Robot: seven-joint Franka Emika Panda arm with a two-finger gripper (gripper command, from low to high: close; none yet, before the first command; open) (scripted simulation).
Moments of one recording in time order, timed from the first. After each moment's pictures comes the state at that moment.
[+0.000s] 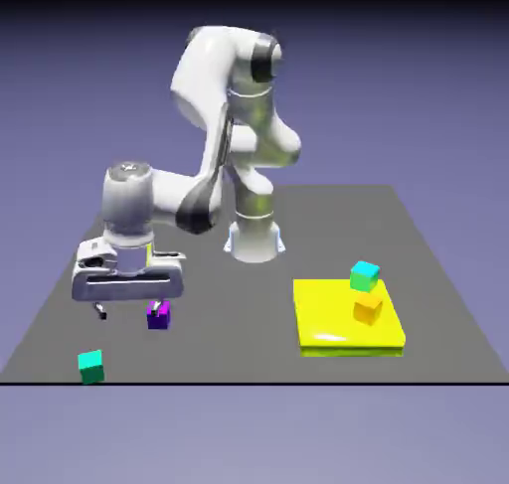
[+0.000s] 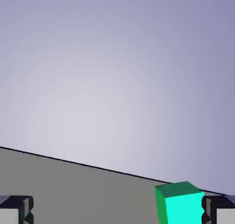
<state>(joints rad) -0.18 0.45 -0.26 -1.92 0.01 2.36 0.11</state>
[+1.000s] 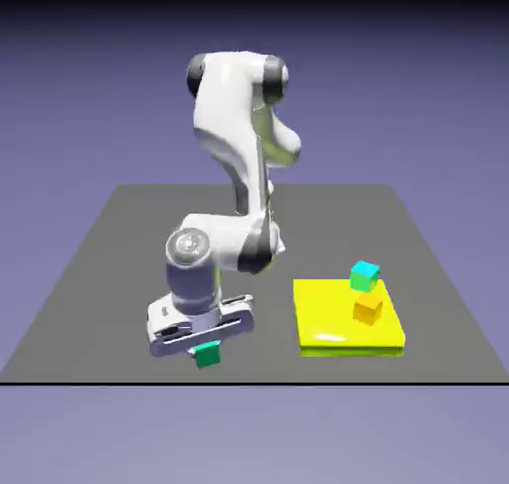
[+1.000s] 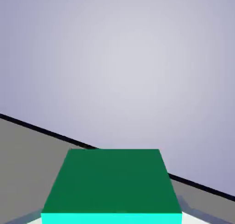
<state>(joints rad) -0.13 0.48 0.10 -1.91 -0.03 2.12 0.43</state>
